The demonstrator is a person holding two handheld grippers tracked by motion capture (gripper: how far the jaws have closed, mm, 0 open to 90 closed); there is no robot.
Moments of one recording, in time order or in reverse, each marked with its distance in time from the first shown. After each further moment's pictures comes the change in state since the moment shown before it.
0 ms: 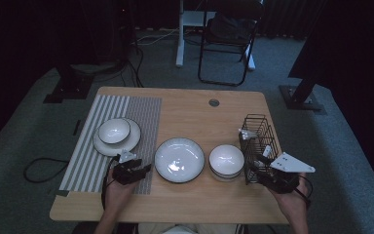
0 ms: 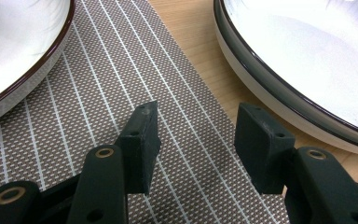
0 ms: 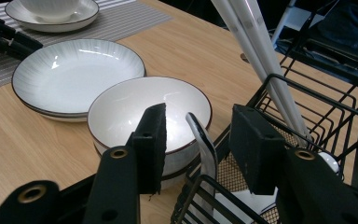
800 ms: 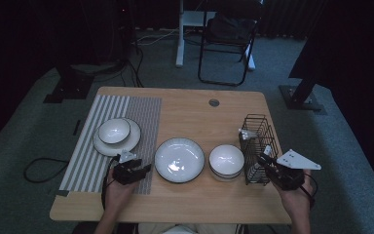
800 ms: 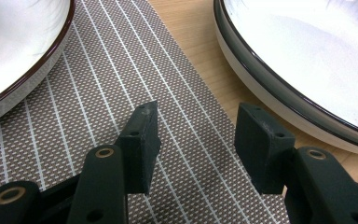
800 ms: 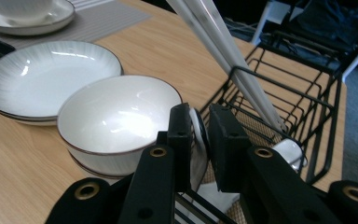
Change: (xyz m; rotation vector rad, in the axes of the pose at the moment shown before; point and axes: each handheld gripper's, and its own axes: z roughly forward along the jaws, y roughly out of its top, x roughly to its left) left arm 0.000 0.000 0.000 0.000 0.001 0.001; right arm -0.014 -0.002 -0.003 0.007 -0.061 0.039
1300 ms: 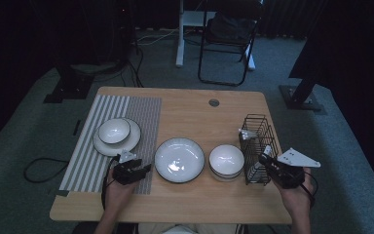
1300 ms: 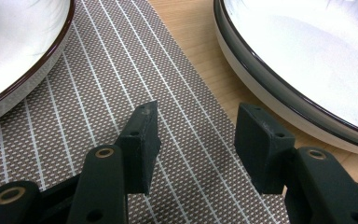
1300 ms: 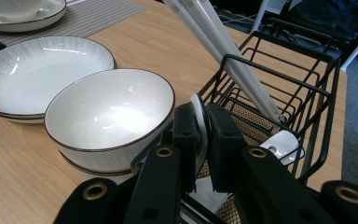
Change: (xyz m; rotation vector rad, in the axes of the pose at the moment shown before) left arm 0.000 0.000 0.000 0.000 0.000 -0.002; right arm -0.007 -0.003 0.005 0.024 -0.003 0.026
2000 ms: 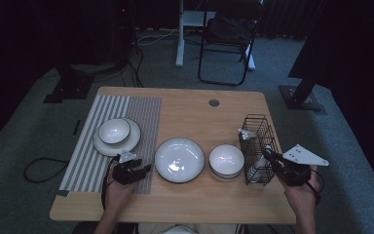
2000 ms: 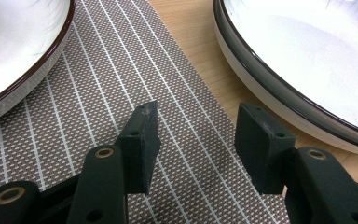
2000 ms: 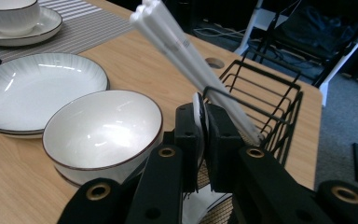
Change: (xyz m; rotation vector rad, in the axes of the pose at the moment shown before) left arm 0.000 0.000 0.000 0.001 -0.001 0.000; right arm -0.003 0.017 -0.015 -0.041 -0.035 -0.029
